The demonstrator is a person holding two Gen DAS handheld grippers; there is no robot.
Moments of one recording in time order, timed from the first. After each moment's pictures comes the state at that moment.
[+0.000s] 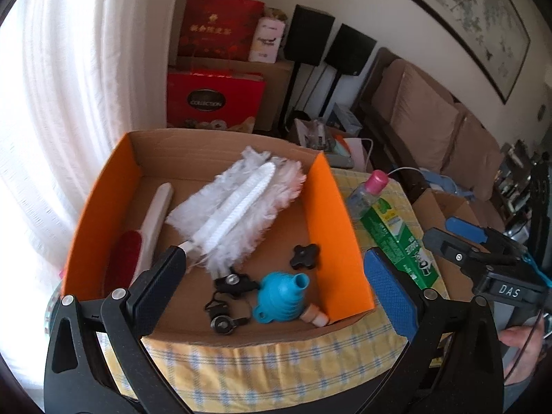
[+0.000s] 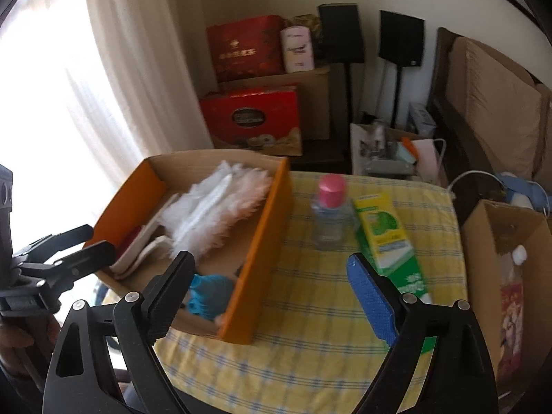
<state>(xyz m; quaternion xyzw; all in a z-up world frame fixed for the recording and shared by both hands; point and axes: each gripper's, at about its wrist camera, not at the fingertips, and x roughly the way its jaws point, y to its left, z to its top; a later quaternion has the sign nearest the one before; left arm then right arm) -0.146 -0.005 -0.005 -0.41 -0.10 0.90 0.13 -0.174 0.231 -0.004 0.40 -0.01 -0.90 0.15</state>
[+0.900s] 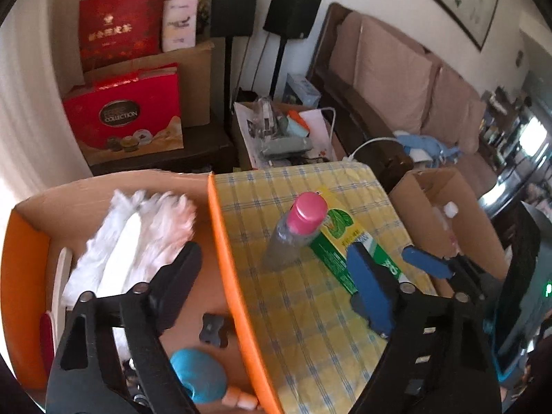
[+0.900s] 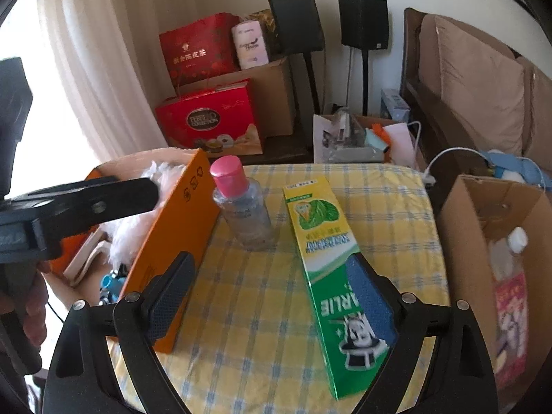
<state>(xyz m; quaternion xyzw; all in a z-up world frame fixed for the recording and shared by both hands) -0.248 0.140 -0.023 -0.45 -0.01 0.87 0.19 -0.215 0.293 -0.064 0.39 -0.04 -0.91 0.12</state>
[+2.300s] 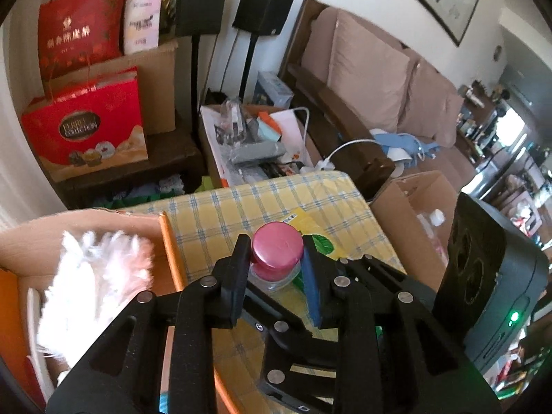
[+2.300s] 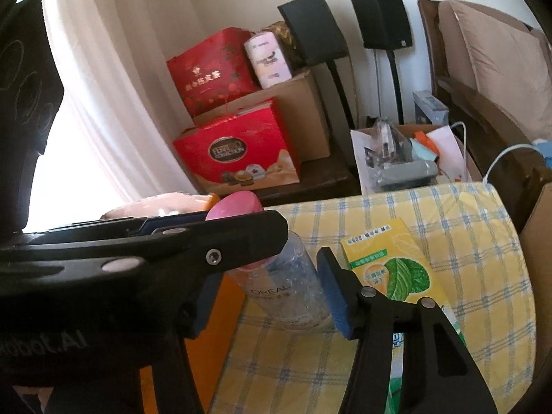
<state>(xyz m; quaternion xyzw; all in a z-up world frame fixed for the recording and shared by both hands) -0.280 0.160 -0.021 -0.44 -0.02 0.86 0.26 -0.283 0.264 -0.080 0.34 -0.11 -0.91 0.19</state>
